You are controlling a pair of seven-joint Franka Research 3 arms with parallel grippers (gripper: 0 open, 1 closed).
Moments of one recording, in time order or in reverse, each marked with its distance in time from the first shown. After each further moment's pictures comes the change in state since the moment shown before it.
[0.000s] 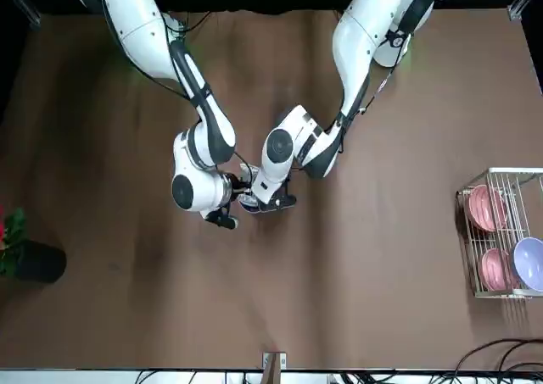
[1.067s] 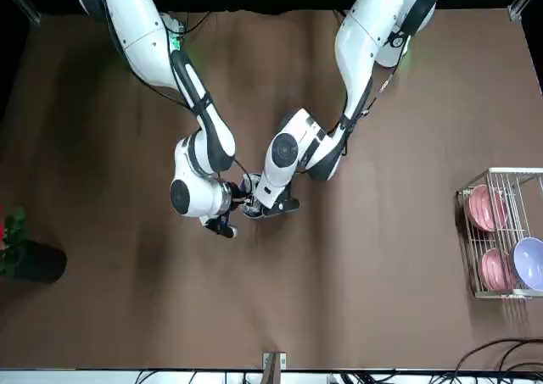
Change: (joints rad) left arm 0.019 0.002 -0.001 0.000 -0.018 0.026 0.000; right arm -0.006 0.036 -0.004 0.043 0.060 0.068 -0.007
